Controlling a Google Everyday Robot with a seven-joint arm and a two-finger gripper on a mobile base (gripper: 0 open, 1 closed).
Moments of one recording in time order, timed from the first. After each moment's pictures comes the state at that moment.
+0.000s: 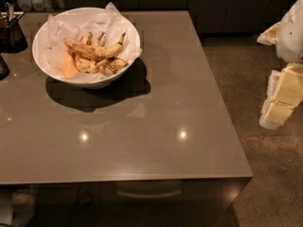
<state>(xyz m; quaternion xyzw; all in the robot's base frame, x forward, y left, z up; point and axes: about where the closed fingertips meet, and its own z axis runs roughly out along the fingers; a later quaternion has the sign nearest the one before) 0.438 -0.217 0.976 -0.60 0.78 -0.03 0.16</state>
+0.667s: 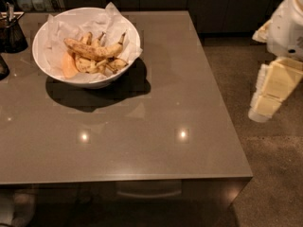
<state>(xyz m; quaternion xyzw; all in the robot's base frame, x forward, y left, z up) 0.450 -0.209 0.977 -0.59 0.79 -0.03 0.16</state>
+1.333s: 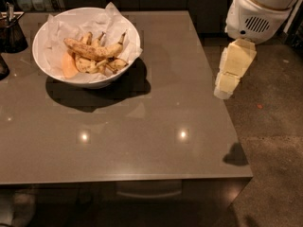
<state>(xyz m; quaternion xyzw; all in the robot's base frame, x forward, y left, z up) 0.505 -0.166 0.971 -0.58 0.80 -0.02 0.13</state>
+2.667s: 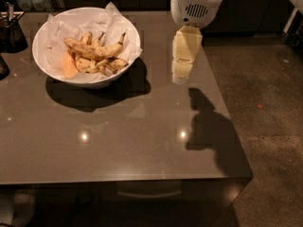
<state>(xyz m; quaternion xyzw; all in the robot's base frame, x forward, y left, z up) 0.545 -0.078 0.981 -0.66 0.74 -0.05 0.13</state>
